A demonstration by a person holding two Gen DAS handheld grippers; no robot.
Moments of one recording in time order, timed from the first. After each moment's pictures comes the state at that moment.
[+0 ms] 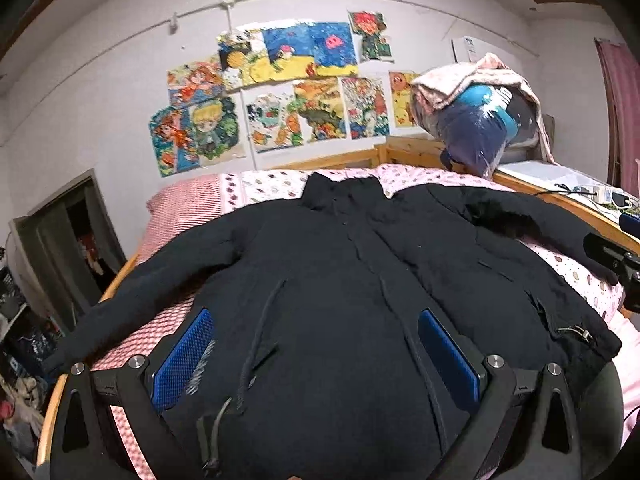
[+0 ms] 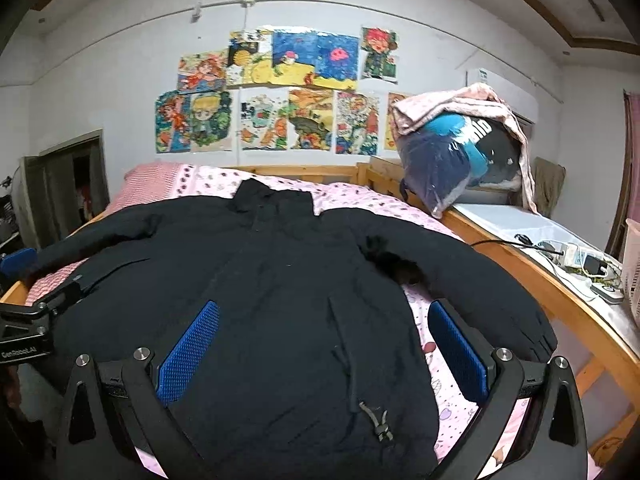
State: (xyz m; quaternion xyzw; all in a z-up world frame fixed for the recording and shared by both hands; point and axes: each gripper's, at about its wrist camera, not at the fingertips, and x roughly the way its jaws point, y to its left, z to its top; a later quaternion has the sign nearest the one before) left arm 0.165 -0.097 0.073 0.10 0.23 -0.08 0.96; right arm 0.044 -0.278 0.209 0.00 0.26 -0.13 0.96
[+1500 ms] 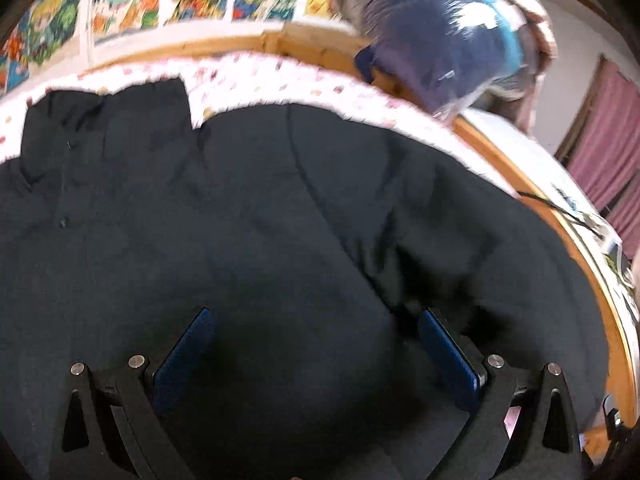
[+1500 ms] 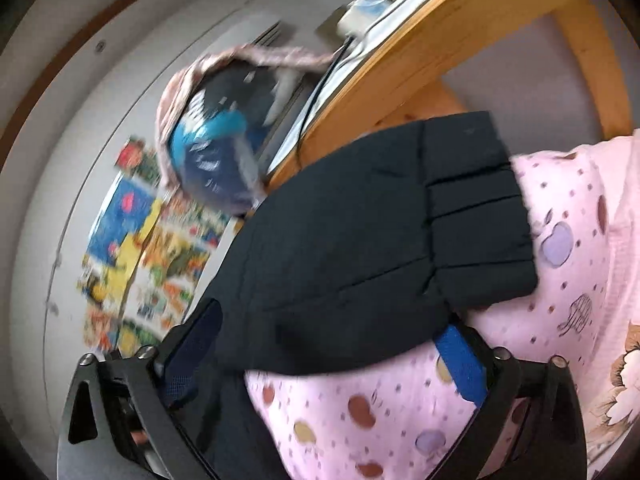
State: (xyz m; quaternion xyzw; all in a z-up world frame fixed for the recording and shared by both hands) left arm 0.484 -0.382 -0.031 0.02 0.46 -0.25 0.86; right arm 0.074 -0.559 -0.021 0.50 0.10 -0.30 0.81
